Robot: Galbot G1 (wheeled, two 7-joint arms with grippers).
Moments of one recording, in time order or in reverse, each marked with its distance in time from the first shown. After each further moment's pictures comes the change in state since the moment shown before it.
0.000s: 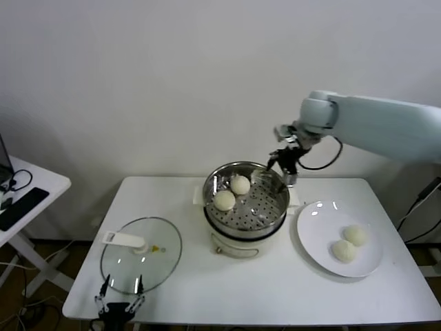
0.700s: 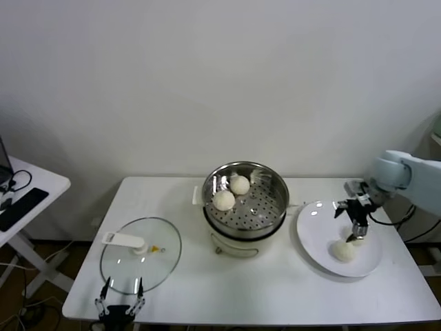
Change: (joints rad) left arm 0.004 -0.003 -0.005 0.015 0.011 0.002 -0.003; right arm -0.348 -0.318 0.166 -0.005 -0.315 0.023 0.017
